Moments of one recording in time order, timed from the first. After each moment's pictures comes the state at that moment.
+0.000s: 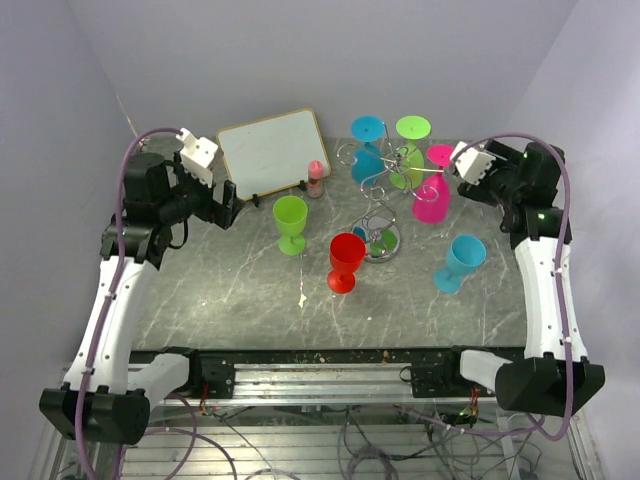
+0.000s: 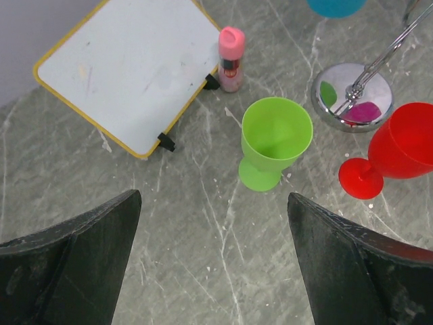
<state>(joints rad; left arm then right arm) -0.10 1.03 1.19 -0.52 0.47 0.23 -0.12 1.18 1.32 -0.56 -0.24 -1.30</state>
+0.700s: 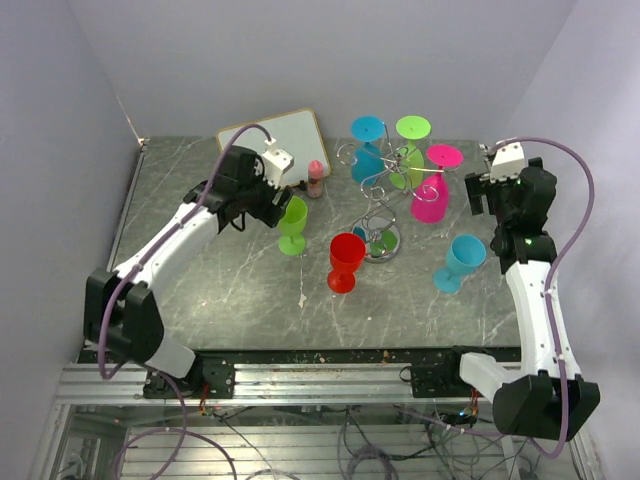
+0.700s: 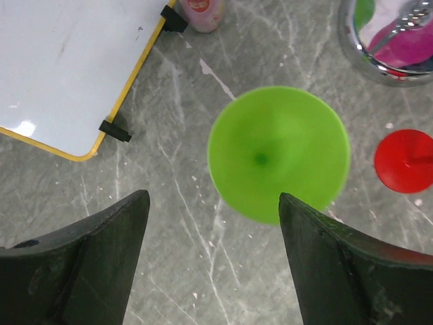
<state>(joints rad) -0.41 1.45 1.23 -0.44 0.18 0.26 -0.13 1.06 1.04 -0.25 0.08 -0.49</state>
